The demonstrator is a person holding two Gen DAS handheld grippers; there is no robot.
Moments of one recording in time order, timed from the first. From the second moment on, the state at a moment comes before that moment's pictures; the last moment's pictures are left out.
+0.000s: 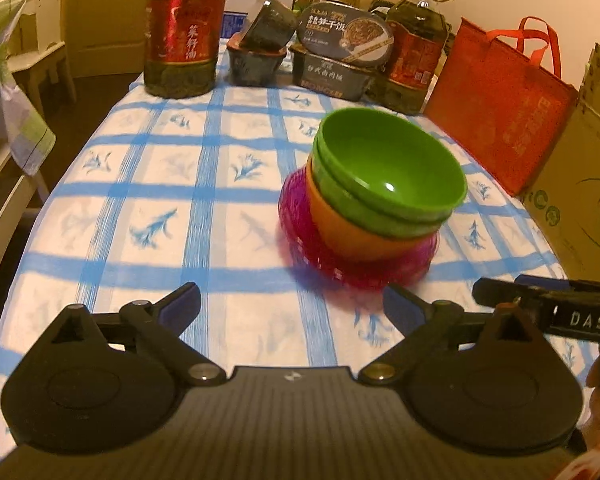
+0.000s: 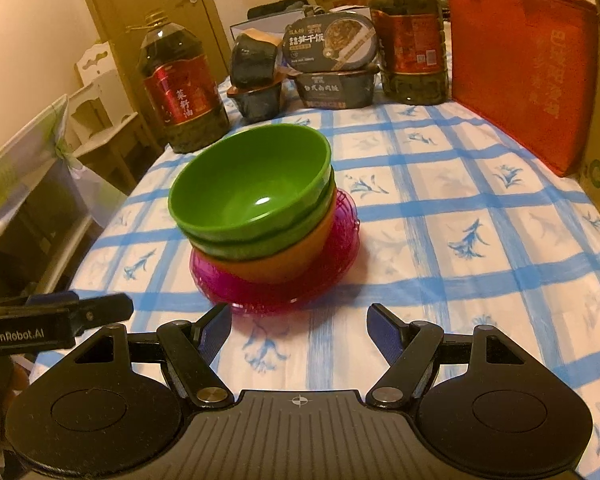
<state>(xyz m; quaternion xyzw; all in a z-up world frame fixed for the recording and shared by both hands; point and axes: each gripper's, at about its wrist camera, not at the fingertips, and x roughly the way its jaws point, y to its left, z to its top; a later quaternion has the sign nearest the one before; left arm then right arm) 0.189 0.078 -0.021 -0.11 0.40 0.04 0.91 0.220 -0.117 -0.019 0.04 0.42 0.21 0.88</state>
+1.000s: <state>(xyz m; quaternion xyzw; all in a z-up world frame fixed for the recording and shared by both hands) 0.092 0.050 0.008 -0.13 0.38 0.05 0.91 0.121 -0.128 0.012 0.02 0.41 0.21 0.89</state>
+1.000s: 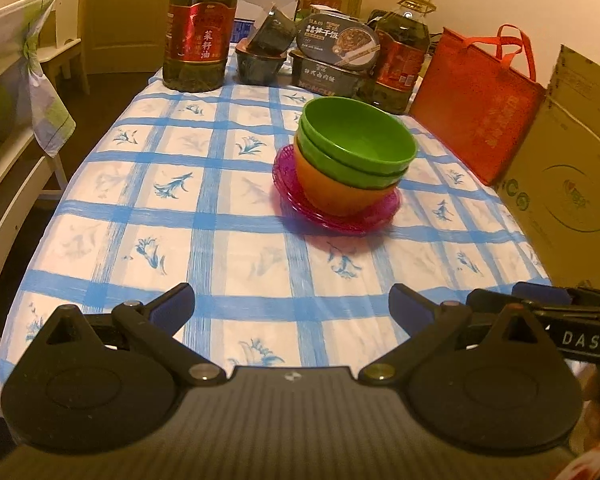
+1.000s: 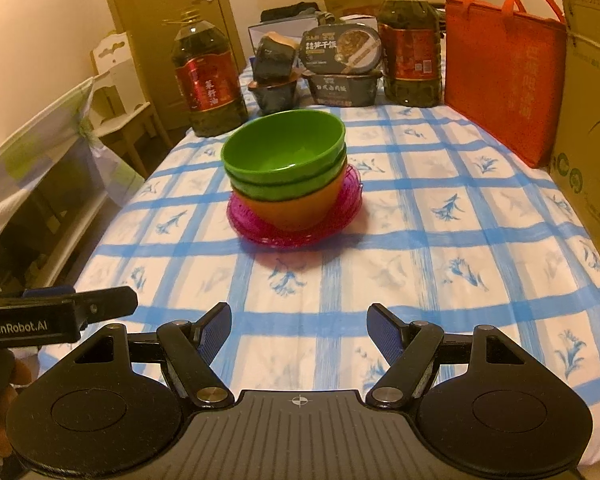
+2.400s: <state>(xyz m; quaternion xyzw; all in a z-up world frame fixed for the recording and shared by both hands) 0.009 0.008 0.032 -0.10 0.39 0.06 0.91 0.039 -0.151 0.039 0.02 0.40 0.22 0.89</state>
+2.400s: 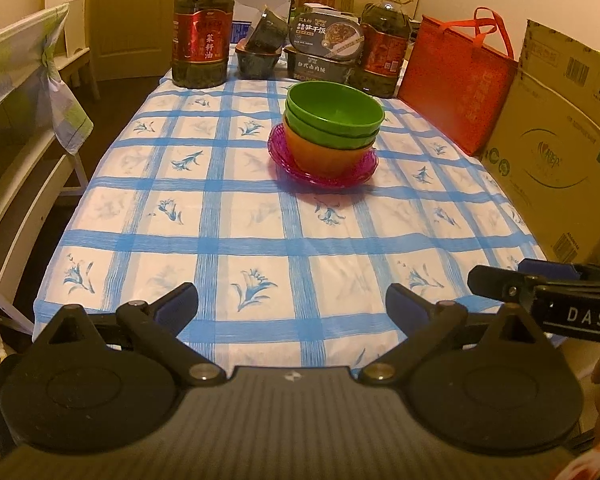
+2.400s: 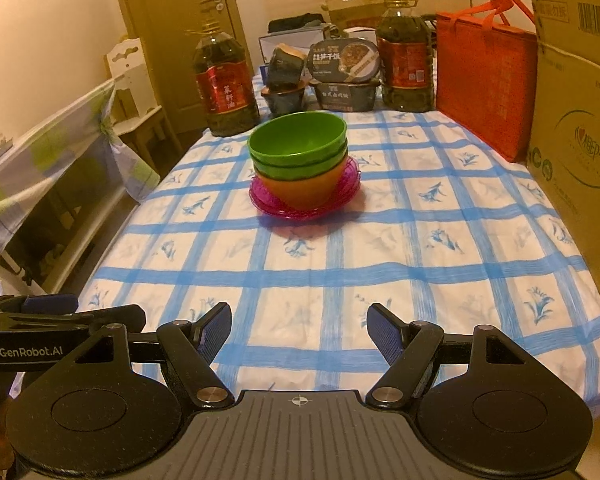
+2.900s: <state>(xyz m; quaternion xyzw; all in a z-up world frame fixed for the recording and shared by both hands) 0.006 0.007 0.033 -0.10 0.39 0.06 0.91 0.036 -0.150 0.039 0.02 0.40 0.22 0.89</state>
